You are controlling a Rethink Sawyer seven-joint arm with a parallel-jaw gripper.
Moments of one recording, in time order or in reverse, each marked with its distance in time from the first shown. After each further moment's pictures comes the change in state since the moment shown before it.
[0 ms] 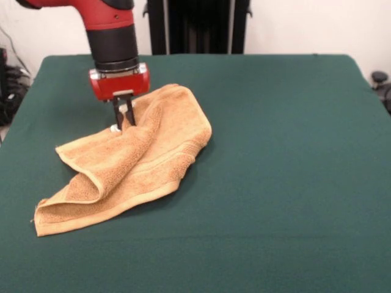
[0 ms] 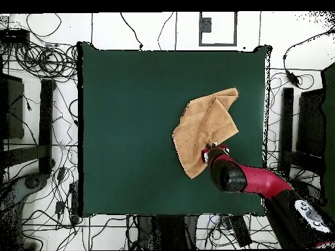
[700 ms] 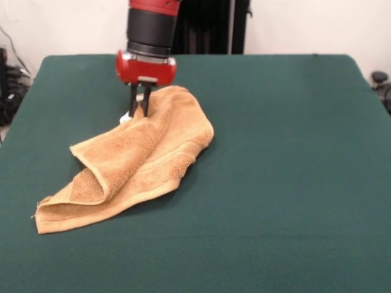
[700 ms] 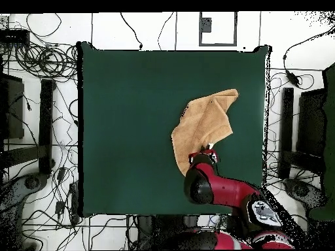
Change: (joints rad) arm 0.410 0.004 -0.396 0.067 0.228 -0.361 0.000
